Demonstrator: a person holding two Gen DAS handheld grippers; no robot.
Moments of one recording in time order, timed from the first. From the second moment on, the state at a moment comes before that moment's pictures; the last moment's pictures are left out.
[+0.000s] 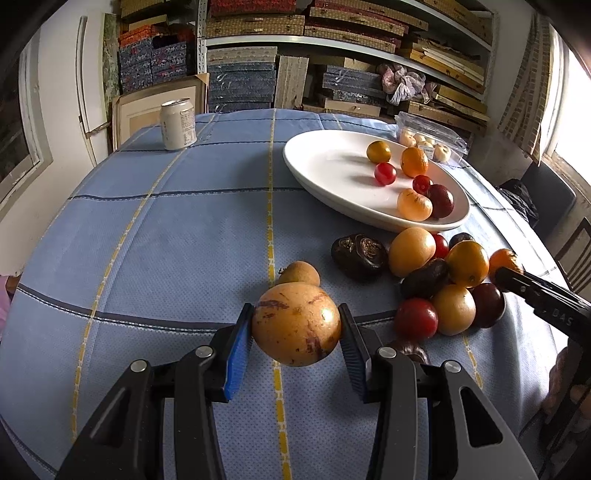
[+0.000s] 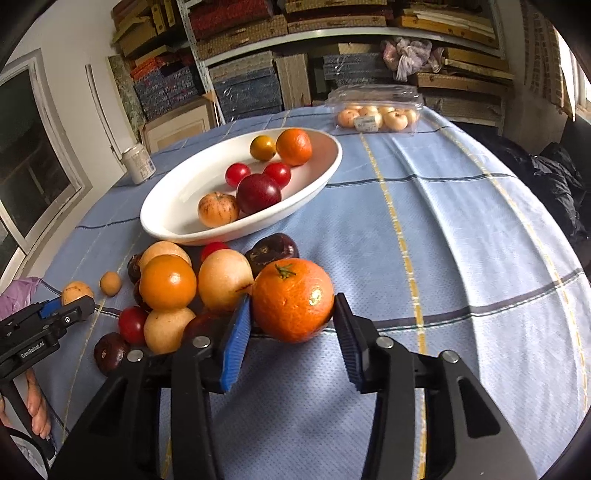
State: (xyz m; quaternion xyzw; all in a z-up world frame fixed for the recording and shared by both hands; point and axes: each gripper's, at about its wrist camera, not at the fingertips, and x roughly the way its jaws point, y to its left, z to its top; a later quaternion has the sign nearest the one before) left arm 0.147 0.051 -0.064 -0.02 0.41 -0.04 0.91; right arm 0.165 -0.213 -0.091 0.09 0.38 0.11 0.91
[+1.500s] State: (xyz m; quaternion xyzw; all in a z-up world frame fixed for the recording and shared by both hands) left arm 0.302 0.017 -0.025 -0.01 0.38 -0.03 0.92; right arm 0.279 -0.198 0.000 0.08 0.28 0.14 0.95
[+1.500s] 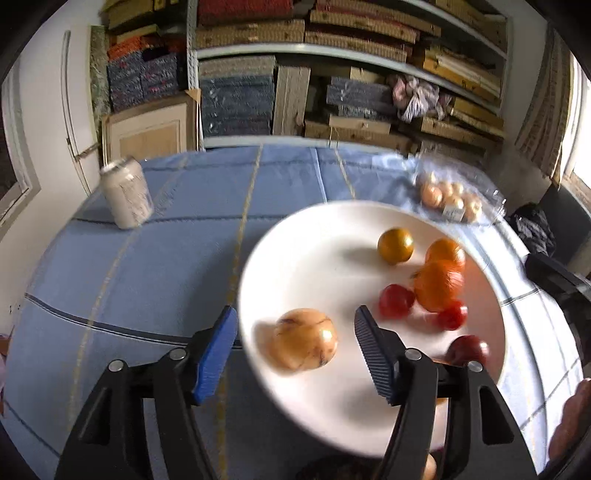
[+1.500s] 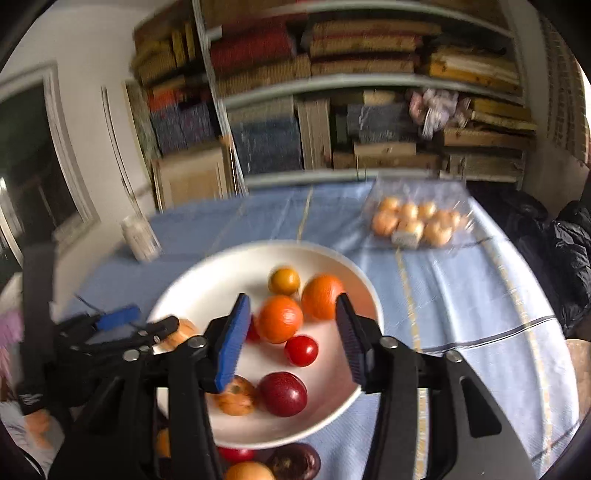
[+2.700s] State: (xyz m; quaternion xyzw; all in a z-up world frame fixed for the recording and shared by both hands) left arm 0.181 0.052 -0.071 0.02 0.41 -0.02 0.91; right arm 0.137 -0.232 -0.052 0.15 0.28 0.10 0.94
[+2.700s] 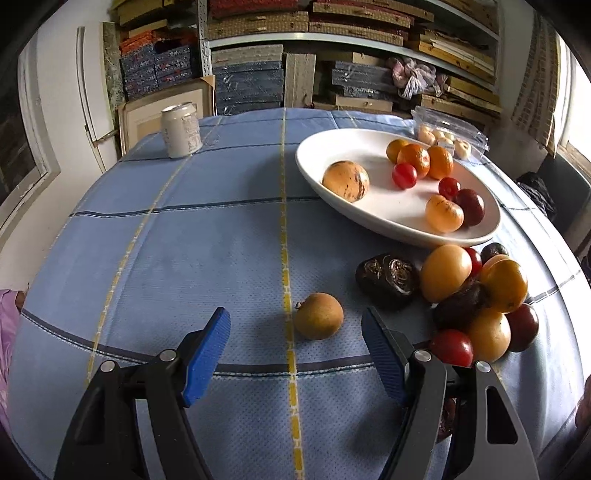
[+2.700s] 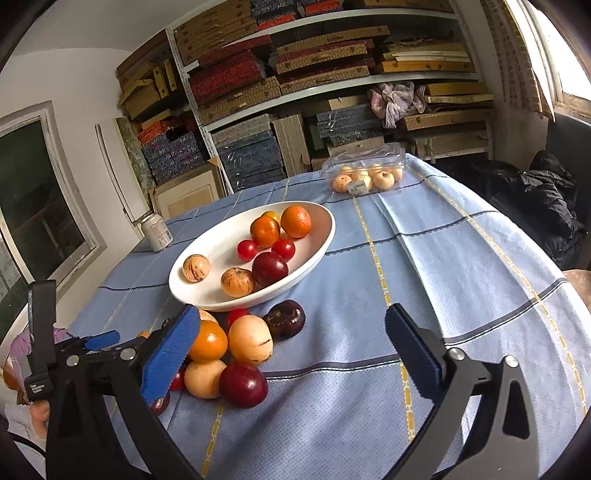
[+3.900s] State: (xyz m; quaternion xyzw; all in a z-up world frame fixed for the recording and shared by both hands) left arm 0.189 0.048 -0.079 0.01 0.42 -0.05 0.91; right arm 0.136 -0.211 -0.055 0.10 0.30 0.14 0.94
